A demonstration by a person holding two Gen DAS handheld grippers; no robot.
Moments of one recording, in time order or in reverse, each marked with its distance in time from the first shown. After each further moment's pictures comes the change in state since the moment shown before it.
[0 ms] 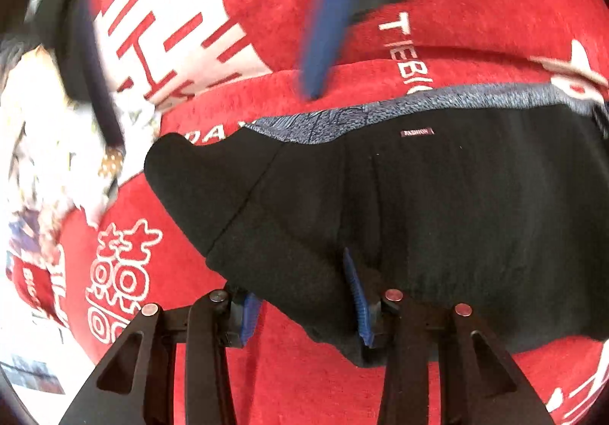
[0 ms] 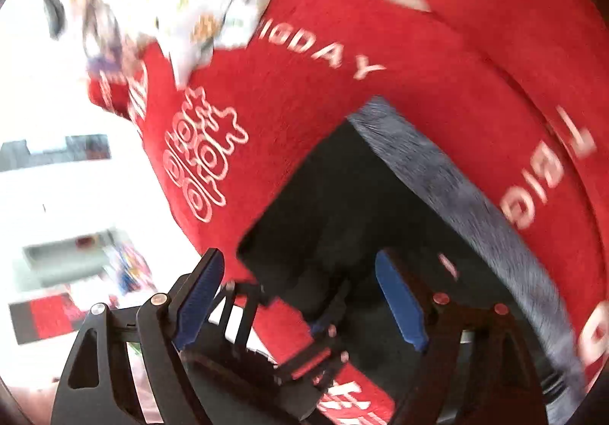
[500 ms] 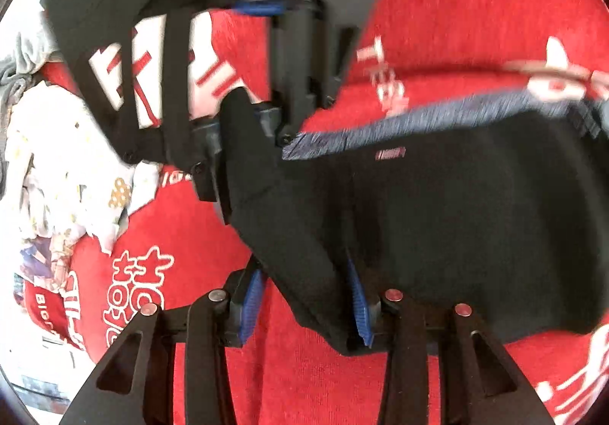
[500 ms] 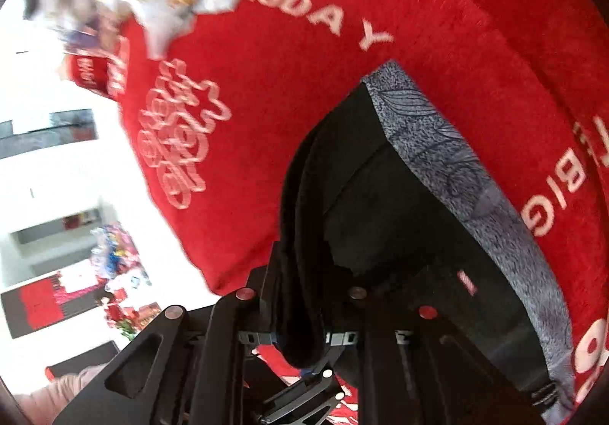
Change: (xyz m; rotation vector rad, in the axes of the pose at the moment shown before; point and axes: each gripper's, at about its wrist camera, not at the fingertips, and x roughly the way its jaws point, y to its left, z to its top) left arm -0.041 -0.009 0.017 0.035 -0.076 -0.014; right arm 0.003 -0.019 -0.028 0.036 -0.014 0.079
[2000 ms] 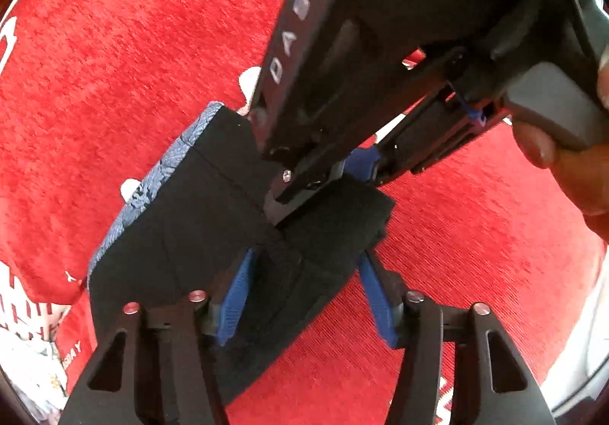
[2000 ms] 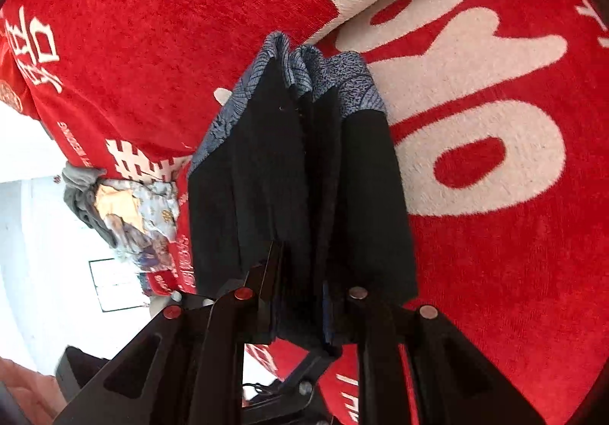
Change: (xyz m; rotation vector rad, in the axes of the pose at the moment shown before) left arm -0.162 -0.387 0.047 0.564 -0.128 -0.393; right arm -0.146 -0.333 -0.445 0.680 -0.696 0.271
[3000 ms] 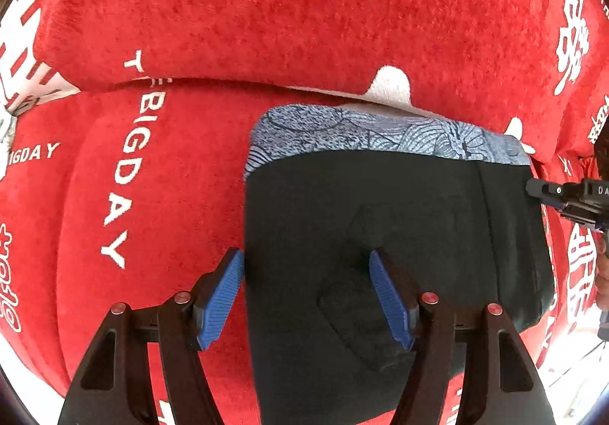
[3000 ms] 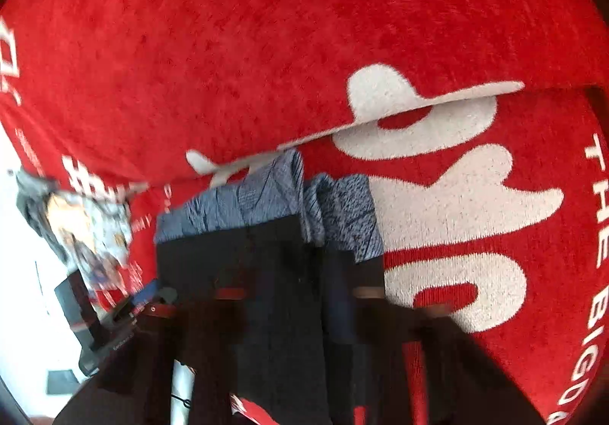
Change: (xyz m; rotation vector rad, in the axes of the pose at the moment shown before) left arm 0.025 0.230 -0.091 -0.779 0.220 -0.133; right arm 0.019 0.043 0.069 -0.106 -0.037 -0.232
